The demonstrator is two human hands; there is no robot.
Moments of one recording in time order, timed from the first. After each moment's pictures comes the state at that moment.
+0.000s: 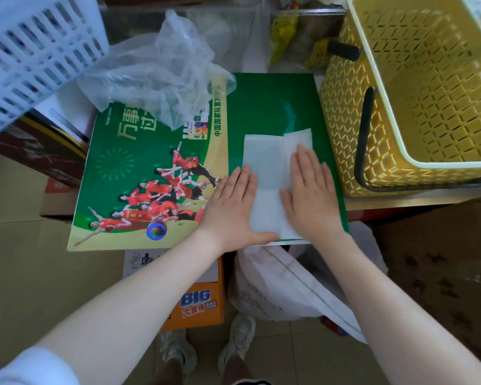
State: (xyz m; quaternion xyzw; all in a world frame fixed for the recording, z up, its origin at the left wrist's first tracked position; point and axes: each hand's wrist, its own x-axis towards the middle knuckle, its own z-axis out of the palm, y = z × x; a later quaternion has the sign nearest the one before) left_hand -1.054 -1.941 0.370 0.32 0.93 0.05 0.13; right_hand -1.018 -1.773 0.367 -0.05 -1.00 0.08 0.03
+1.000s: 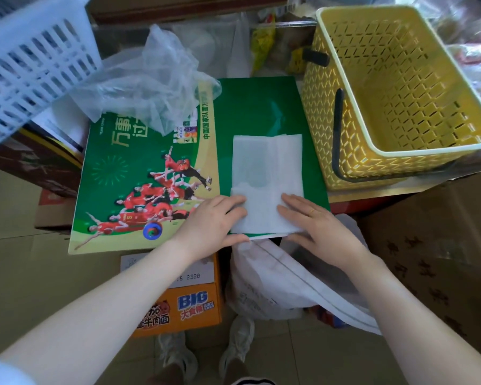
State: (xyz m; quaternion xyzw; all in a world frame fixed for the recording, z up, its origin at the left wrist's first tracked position) left_hand -1.049 -1.975 0.371 0.49 0.86 0.11 0.03; right_hand -0.953 -1.738 0.374 0.12 -0.97 0.22 -0.05
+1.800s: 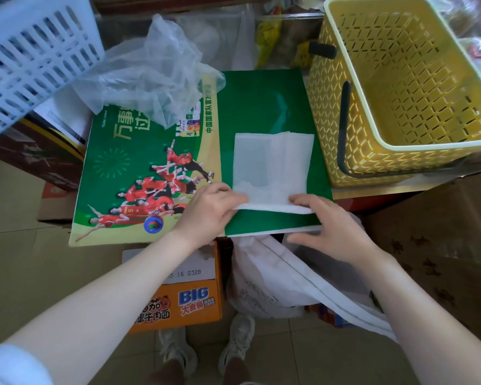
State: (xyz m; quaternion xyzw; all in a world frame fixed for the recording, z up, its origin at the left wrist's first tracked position) left_hand -1.053 -1.977 0.373 0.43 0.86 0.28 0.03; right_hand -0.950 -1.741 0.401 0.00 -0.95 0.31 -0.09
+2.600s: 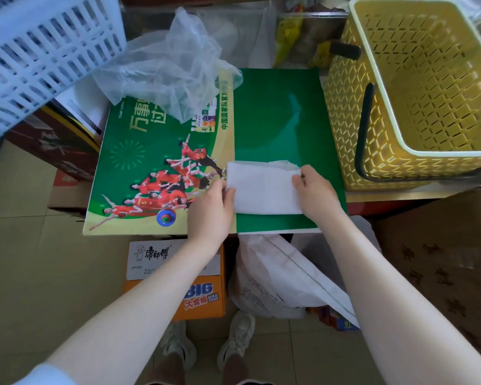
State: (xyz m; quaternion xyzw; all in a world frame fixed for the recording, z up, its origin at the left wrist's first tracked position) left_hand -1.033 -1.970 0.380 0.08 0.93 0.36 0.02; right_hand -1.020 -1.782 0.395 -0.24 -0.91 0.34 -0.10
